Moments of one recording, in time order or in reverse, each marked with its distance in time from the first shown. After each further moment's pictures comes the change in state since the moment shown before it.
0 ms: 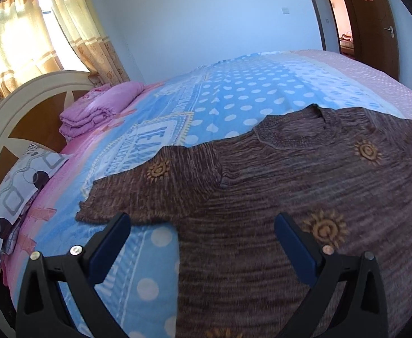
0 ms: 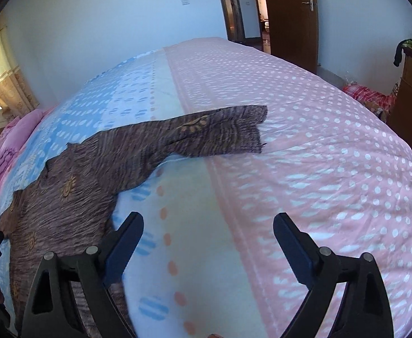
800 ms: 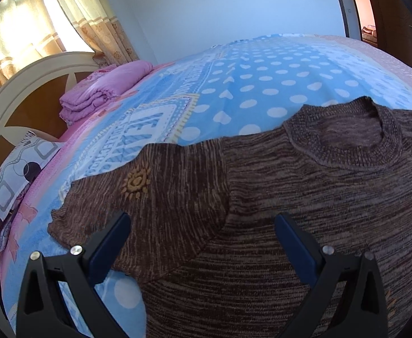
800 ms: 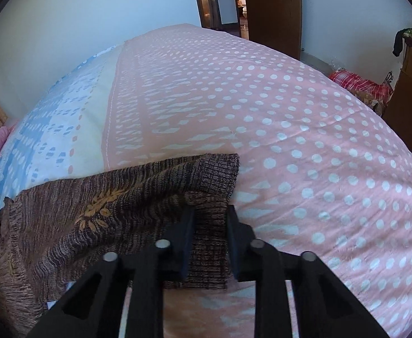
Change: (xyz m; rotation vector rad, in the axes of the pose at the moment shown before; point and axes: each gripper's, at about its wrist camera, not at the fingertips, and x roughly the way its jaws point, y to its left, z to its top) left arm 0.094 -0.018 0.029 -0.053 0.088 0.076; right arm 0.127 -0.056 0.103 0.068 0.073 -0.077
